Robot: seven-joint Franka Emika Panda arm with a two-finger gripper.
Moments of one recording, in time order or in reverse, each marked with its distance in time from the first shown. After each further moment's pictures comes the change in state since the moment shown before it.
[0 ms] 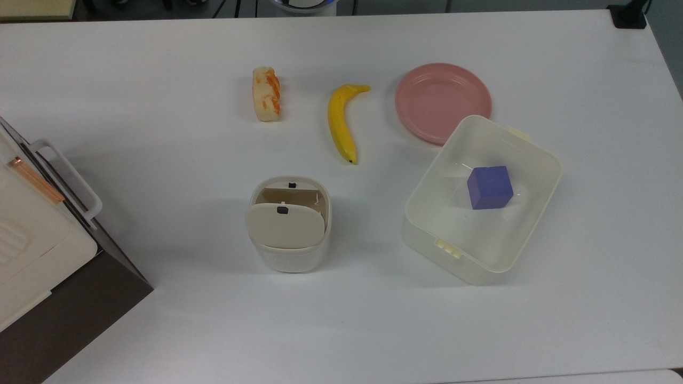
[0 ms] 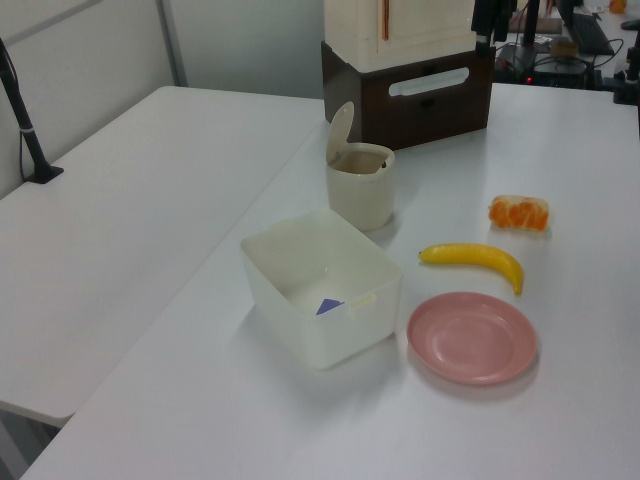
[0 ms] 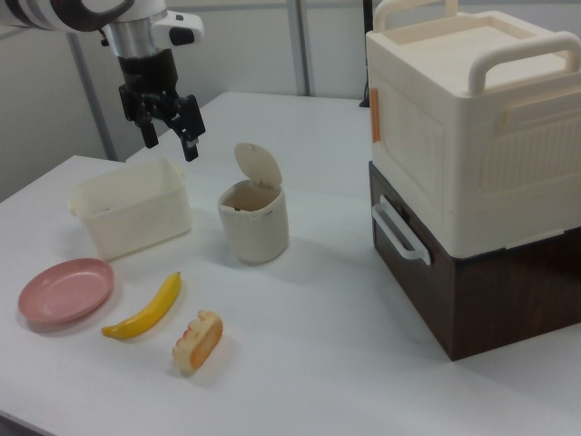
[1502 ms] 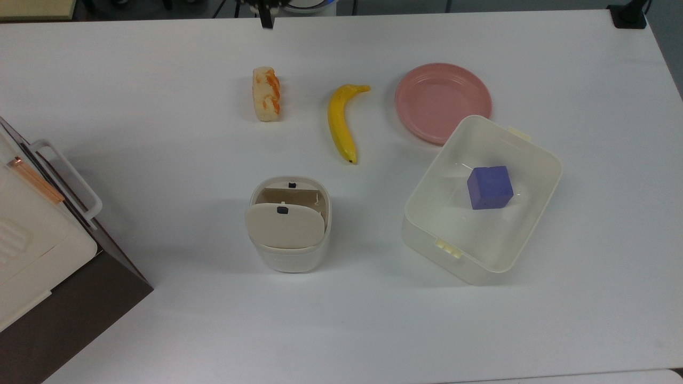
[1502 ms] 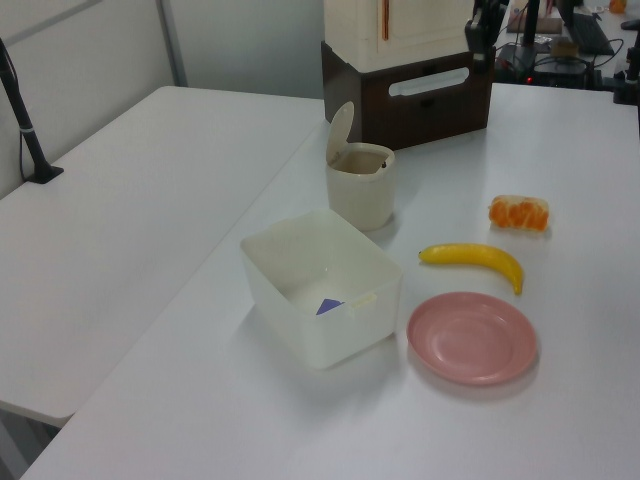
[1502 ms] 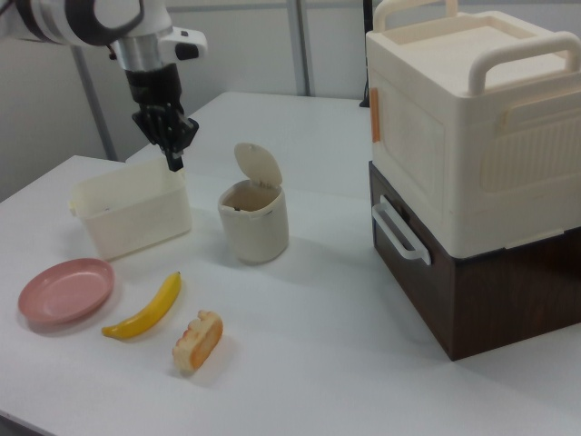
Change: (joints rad) arm 0.034 0.056 0.000 0.001 0.000 0.030 0.016
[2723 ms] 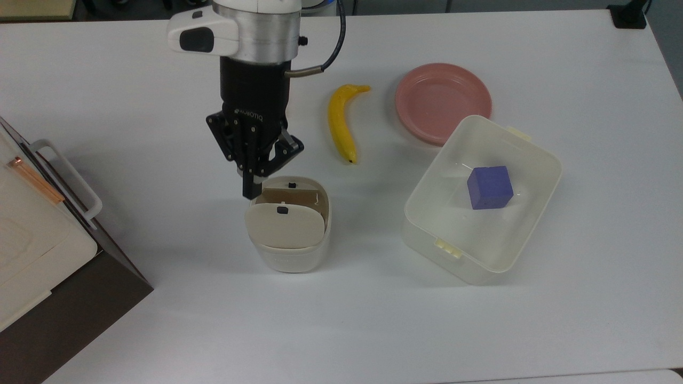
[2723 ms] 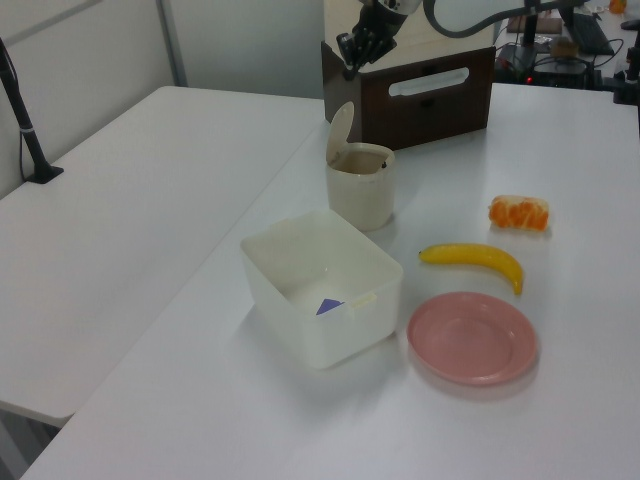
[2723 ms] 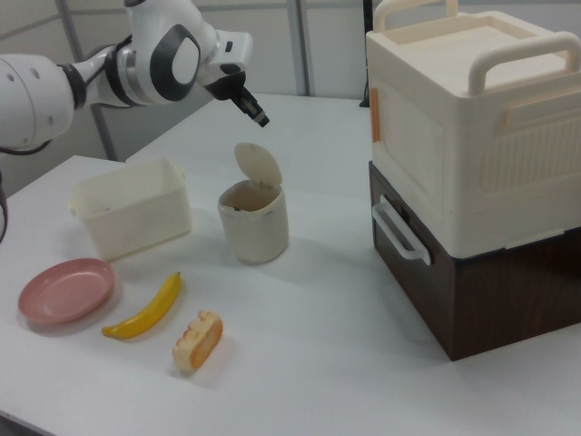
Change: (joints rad) arm 0.041 0.356 -0.004 0.171 -0.205 0.767 0.612
